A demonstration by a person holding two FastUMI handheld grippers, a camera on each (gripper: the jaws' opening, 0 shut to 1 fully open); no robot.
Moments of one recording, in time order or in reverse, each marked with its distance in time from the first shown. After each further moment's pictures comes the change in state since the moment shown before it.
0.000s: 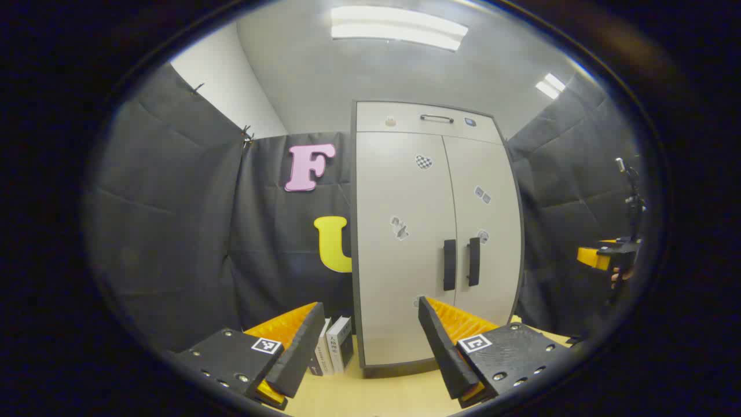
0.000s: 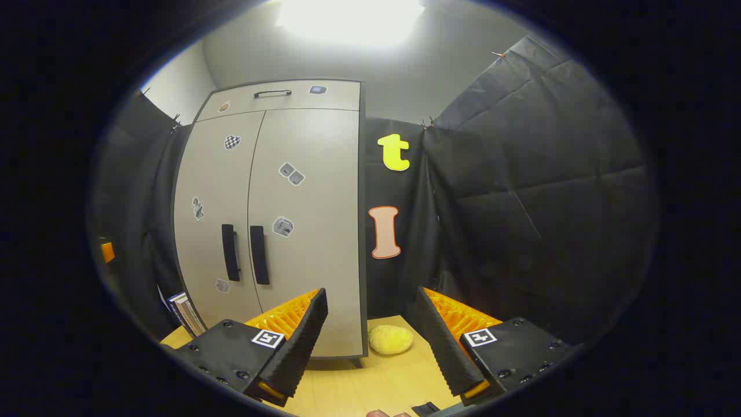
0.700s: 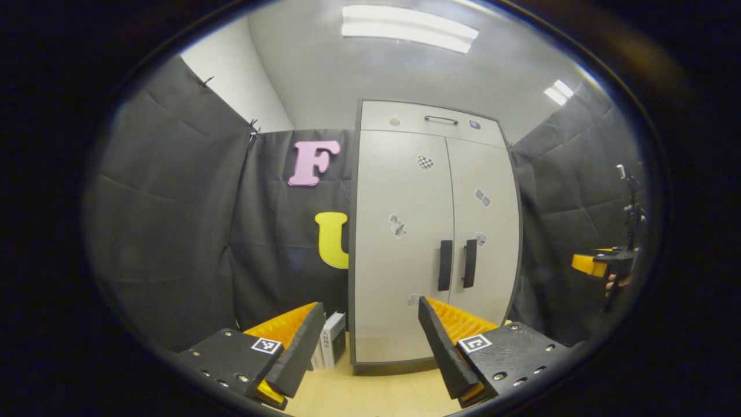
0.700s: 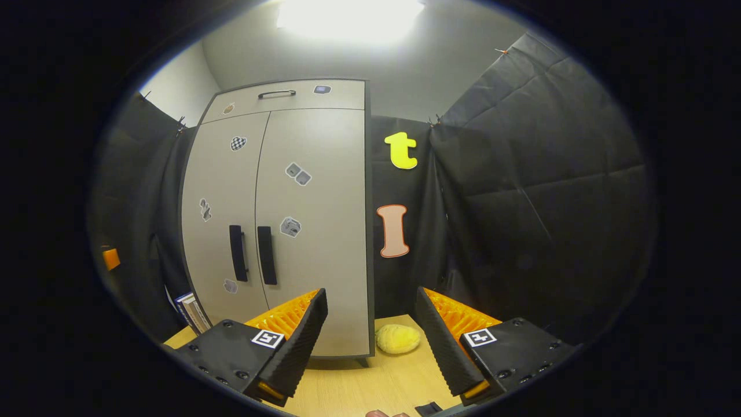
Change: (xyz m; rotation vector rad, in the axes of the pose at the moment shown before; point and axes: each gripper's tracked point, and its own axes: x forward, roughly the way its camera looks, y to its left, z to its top) left arm -0.009 -0.016 -0.007 -0.051 0.007 0.033; right arm 0.004 0.004 -0.002 0.014 0.020 0.062
